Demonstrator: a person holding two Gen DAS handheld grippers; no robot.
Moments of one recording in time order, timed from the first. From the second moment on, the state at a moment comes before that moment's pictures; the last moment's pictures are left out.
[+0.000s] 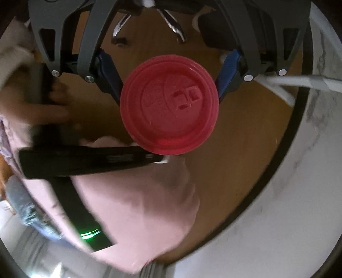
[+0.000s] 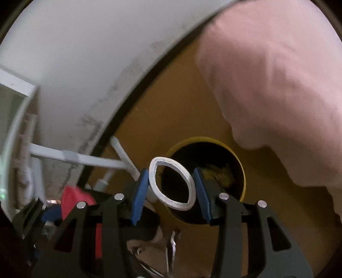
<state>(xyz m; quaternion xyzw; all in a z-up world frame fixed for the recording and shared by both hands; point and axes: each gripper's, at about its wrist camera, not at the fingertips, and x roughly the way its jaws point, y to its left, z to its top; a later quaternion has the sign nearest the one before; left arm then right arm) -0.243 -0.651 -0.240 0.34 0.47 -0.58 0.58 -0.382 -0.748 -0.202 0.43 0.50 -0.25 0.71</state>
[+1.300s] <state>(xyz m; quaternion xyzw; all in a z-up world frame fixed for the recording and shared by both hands) -0.116 -0.402 0.002 0.11 0.24 -0.47 0.84 -0.350 -0.616 0.020 0.09 0.28 -0.41 0.86</state>
